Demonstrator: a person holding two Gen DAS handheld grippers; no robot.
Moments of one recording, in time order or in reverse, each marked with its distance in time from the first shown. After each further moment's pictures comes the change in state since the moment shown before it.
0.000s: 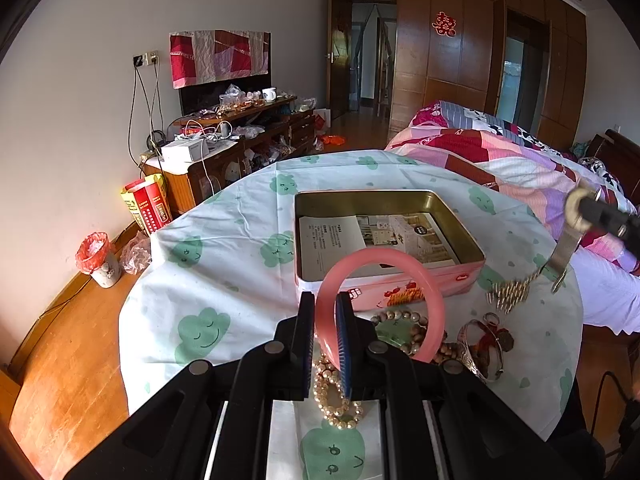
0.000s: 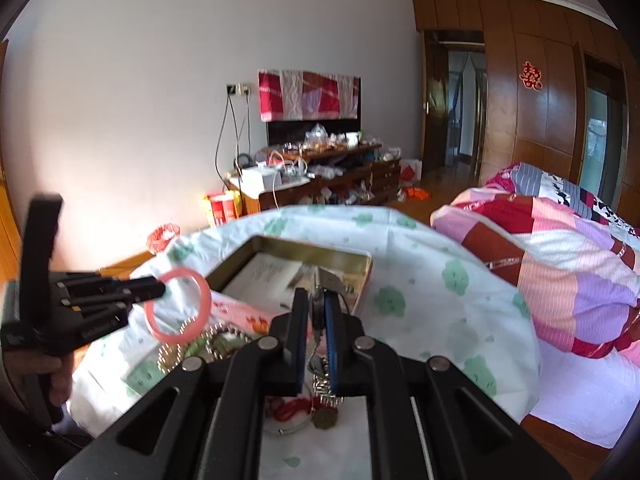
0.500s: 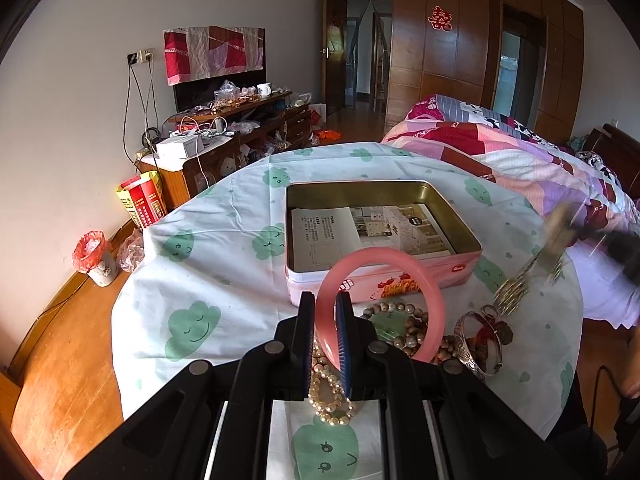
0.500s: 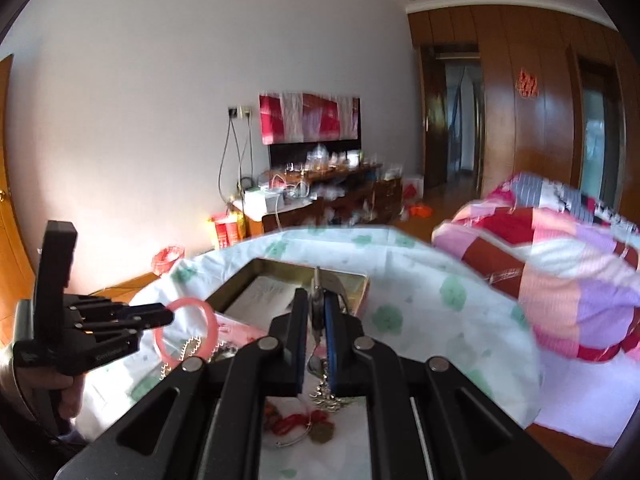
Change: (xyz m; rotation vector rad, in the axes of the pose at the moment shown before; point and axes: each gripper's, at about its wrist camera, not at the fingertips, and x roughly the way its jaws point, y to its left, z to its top) left arm 0.003 -0.005 -0.006 0.014 0.016 -0.013; right arm 0.007 -0.009 -0.006 0.003 0.010 -0.009
